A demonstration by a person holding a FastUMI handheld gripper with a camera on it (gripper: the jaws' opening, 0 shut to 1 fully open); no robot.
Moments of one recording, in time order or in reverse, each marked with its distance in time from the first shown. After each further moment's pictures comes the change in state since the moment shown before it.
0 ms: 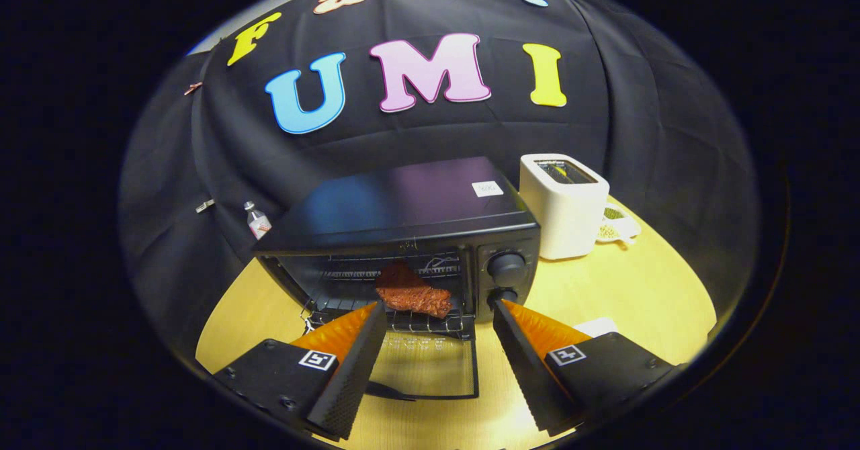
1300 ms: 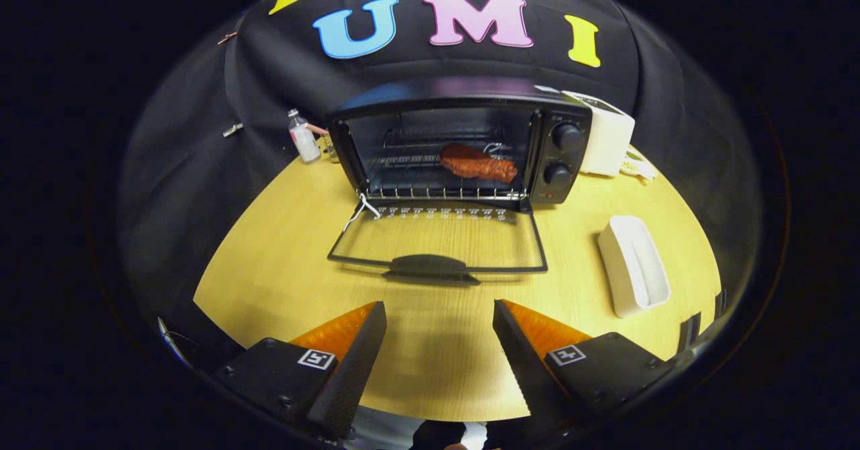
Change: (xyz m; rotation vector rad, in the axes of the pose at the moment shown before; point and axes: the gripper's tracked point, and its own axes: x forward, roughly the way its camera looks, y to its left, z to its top) arm -0.065 0.074 -0.162 -0.071 0.334 0.053
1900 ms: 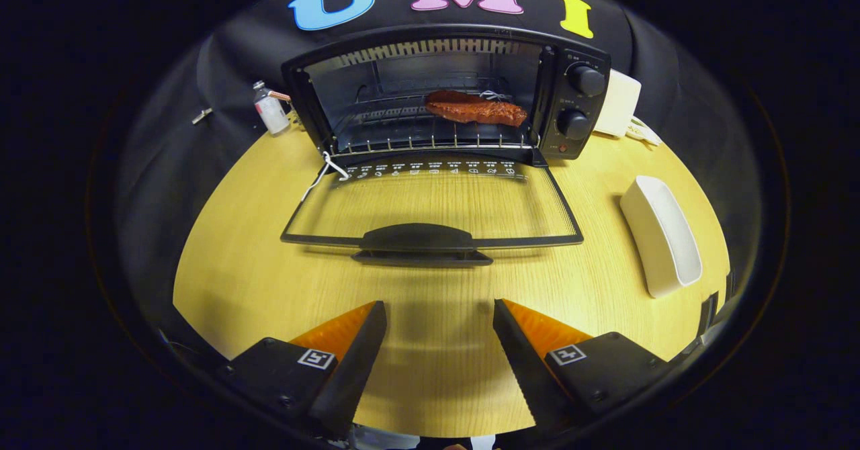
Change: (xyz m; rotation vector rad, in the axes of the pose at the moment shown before) arm 0.061 -0.007 -0.028 0.034 0.124 -0.102
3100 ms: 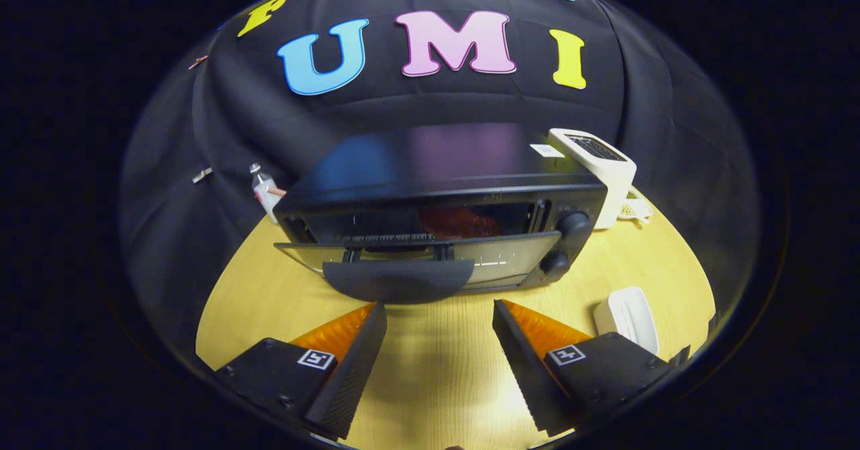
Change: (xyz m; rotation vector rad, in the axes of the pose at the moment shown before) arm -0.035 -0.008 0.172 0.042 -0.304 0.016
